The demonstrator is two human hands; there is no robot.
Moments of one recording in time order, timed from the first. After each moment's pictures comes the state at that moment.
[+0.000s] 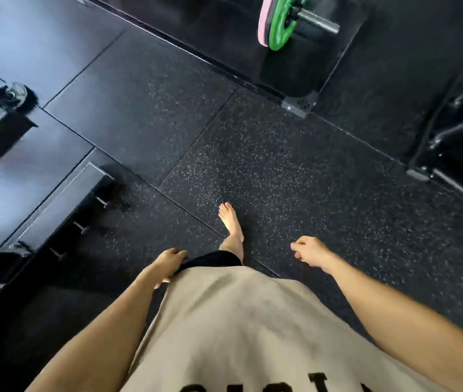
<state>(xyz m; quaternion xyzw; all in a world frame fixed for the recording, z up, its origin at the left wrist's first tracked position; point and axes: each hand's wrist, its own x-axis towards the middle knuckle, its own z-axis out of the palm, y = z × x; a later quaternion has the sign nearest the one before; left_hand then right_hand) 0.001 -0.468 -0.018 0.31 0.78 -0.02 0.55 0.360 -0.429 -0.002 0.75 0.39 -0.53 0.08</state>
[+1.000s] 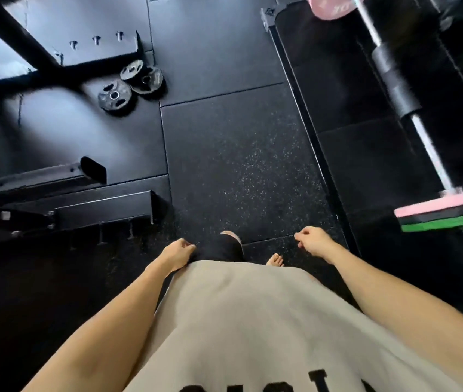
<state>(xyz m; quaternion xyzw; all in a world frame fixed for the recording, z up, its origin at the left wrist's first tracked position) -0.178 0.087 0.000 0.09 0.87 0.08 0.48 0.048 0.361 -0.010 0.54 0.66 -0.46 0.25</state>
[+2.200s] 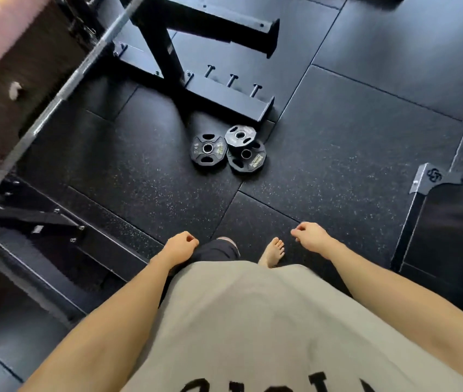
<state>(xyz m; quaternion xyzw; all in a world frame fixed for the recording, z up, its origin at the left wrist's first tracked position) -0.809 0.347 0.006 -0.20 0.86 0.23 0.41 -0.810 0.694 -0.004 0.23 0.82 -0.34 0.40</state>
